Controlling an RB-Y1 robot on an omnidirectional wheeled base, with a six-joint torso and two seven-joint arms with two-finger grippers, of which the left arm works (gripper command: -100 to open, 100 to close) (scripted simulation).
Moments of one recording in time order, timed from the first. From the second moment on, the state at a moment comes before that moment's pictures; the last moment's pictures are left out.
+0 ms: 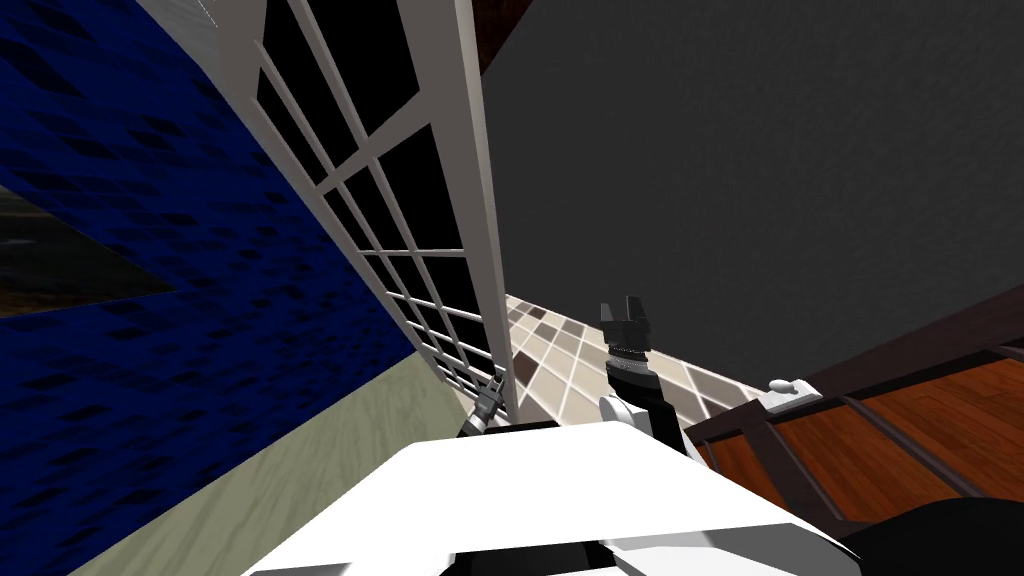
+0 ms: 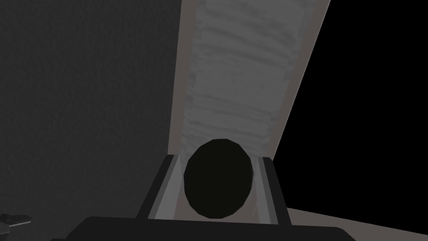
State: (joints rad) arm 0.25 0.03 -0.17 -1.00 -0.54 -0.86 -1.02
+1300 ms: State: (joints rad) arm 0.20 0.06 -0.19 -0.94 -0.40 -0.85 -0.69
